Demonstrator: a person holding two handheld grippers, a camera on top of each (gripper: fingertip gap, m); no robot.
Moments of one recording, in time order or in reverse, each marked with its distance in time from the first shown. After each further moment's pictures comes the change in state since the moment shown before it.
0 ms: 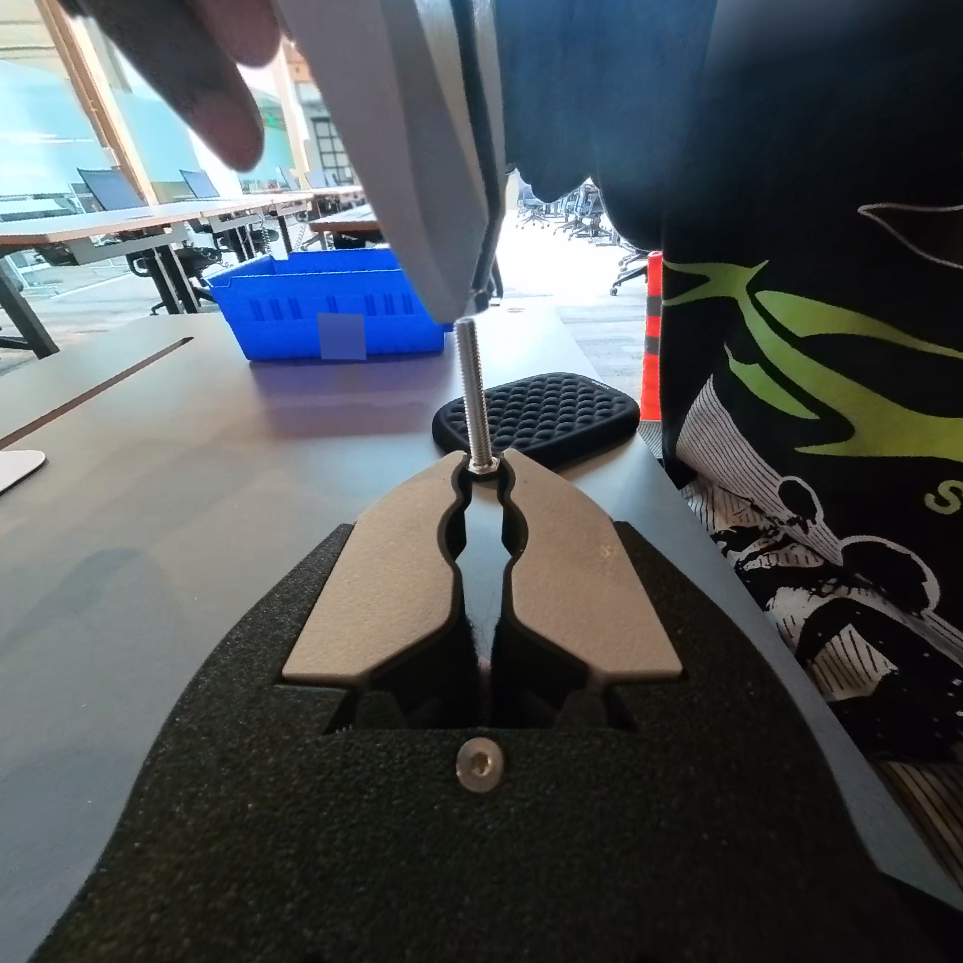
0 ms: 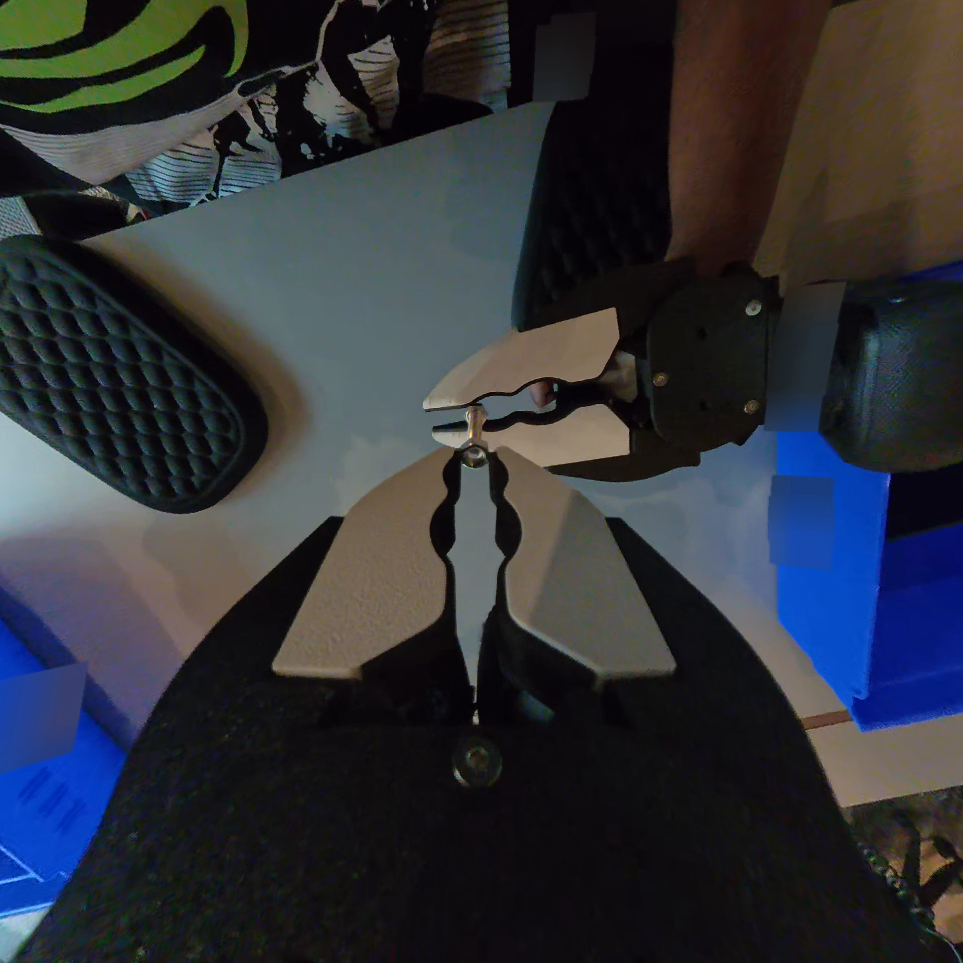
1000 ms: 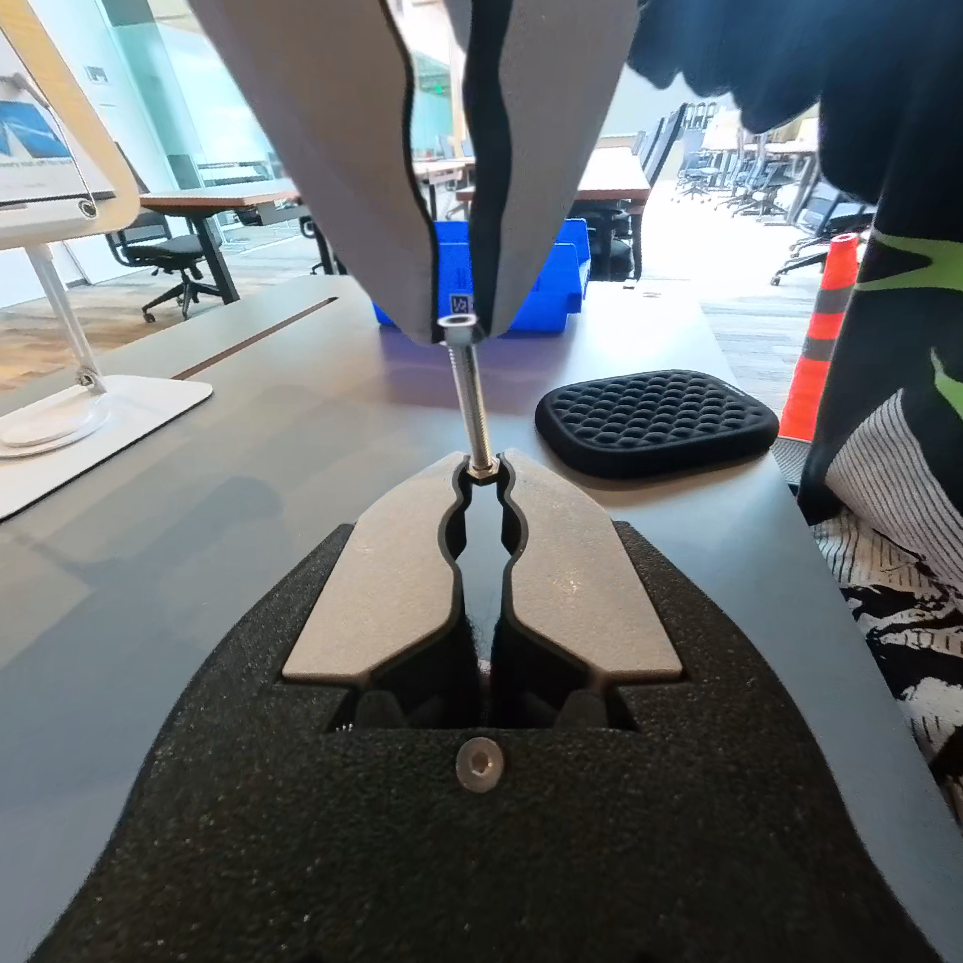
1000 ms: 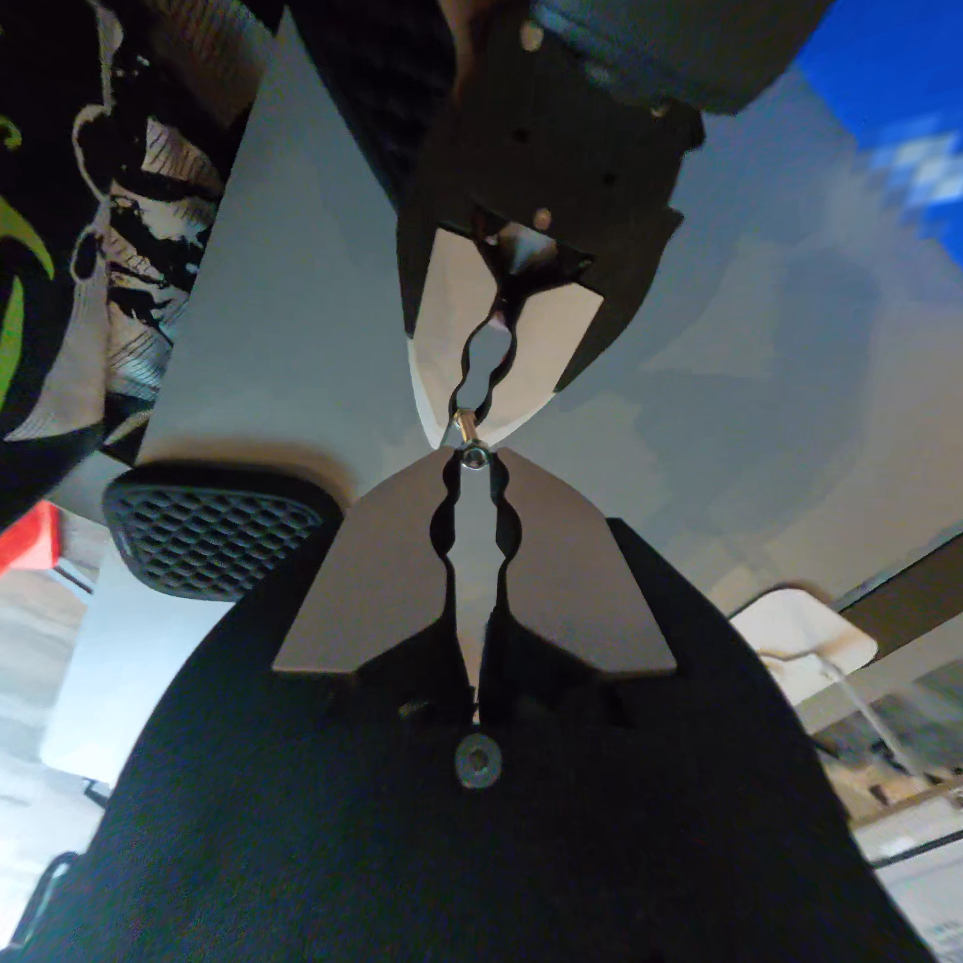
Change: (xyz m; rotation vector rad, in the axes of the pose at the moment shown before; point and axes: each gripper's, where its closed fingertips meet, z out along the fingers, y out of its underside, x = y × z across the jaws) left arm -0.034 0.006 -0.001 -0.048 -0.294 -0.020; right arm 0.011 0.028 0.004 -0.123 0.070 0.707
